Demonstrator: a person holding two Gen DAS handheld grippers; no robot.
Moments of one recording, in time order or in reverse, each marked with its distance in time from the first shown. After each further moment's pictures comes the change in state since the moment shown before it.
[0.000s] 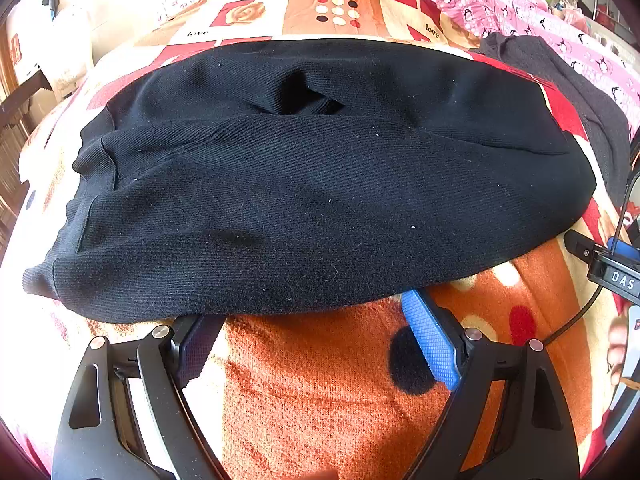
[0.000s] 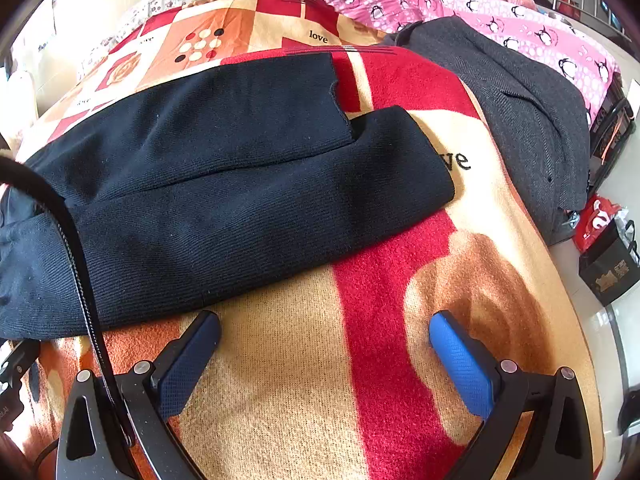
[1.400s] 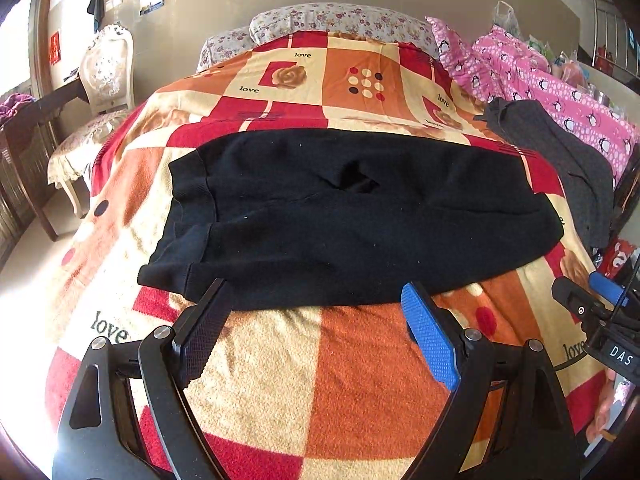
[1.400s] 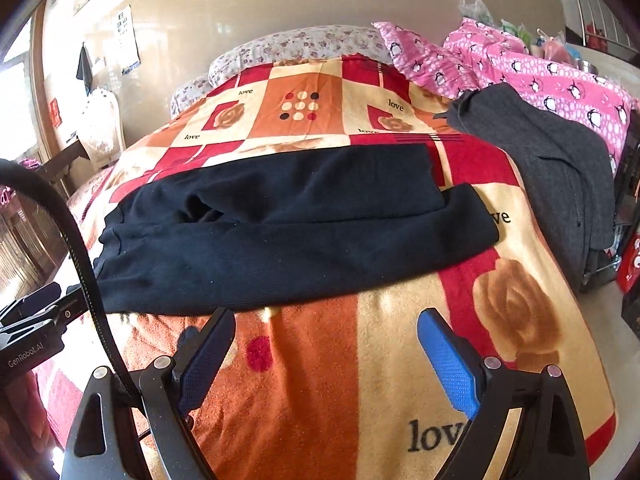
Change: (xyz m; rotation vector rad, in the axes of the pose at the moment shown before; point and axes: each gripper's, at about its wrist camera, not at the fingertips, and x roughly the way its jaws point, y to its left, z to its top) left arm -0.110 0.049 -0.017 -0.077 -0.197 0.017; right arm -0.116 0.054 -0.044 -0.080 -0.207 0.238
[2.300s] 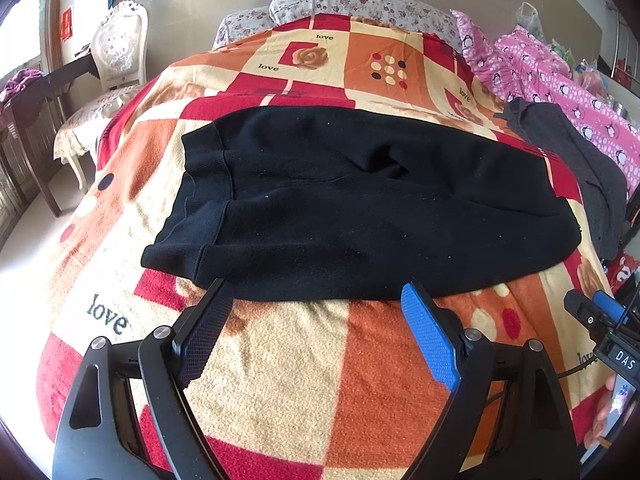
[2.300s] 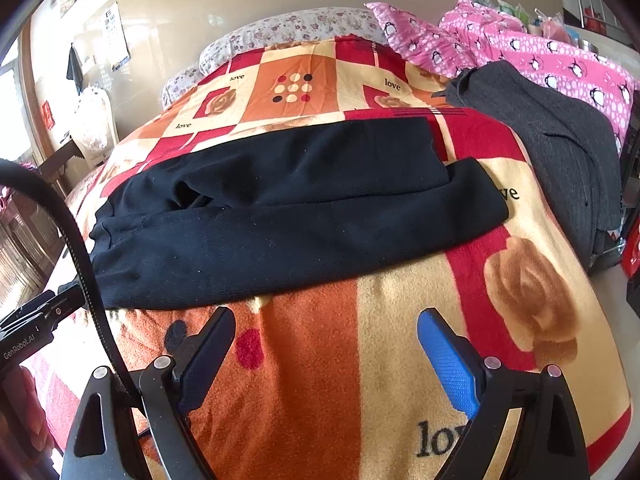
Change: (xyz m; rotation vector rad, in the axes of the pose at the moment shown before) left arm 0.024 0.023 -0.004 -0.070 0.064 0.022; right arm 0.024 -0.012 -0.005 0.046 0.057 0.011
